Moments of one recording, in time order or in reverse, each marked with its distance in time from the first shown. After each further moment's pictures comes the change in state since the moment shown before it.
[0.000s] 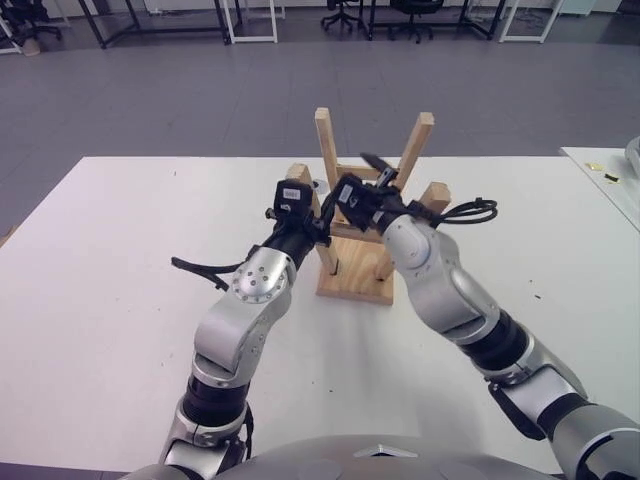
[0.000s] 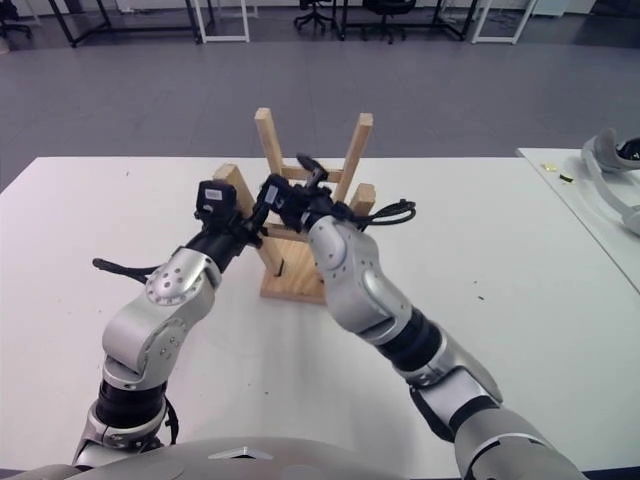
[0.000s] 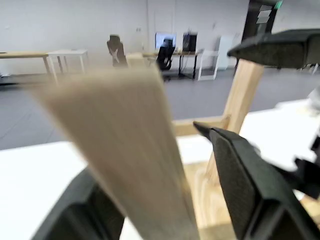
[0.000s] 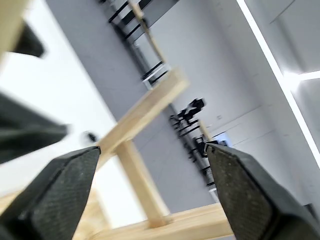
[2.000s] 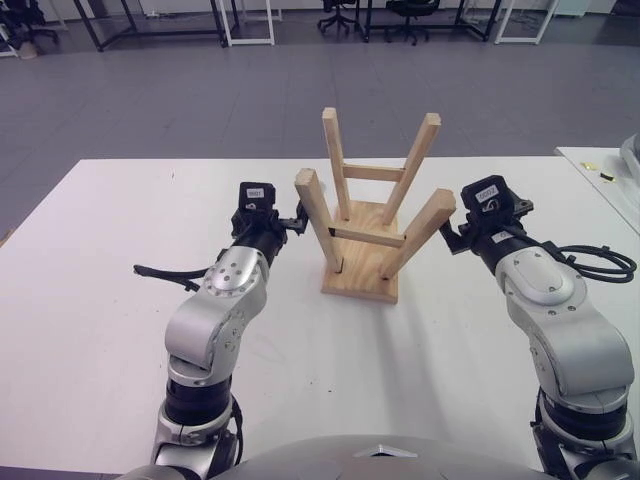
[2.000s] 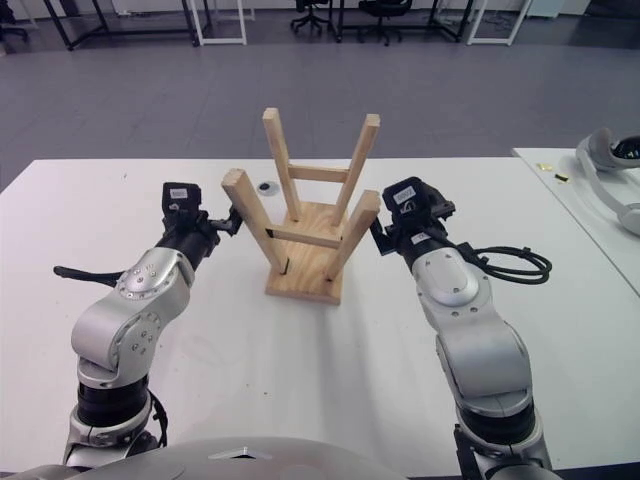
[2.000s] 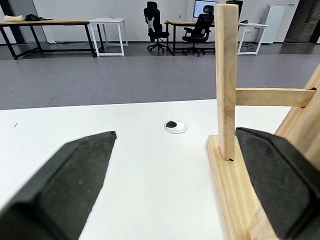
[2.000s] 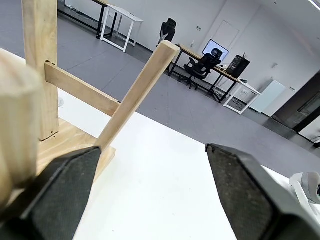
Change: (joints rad) left arm 0.011 0.099 0.105 0.028 -0.021 0.175 0.057; right arm 0.403 -0.099 -0.503 -0.439 0.527 0.390 -0.132
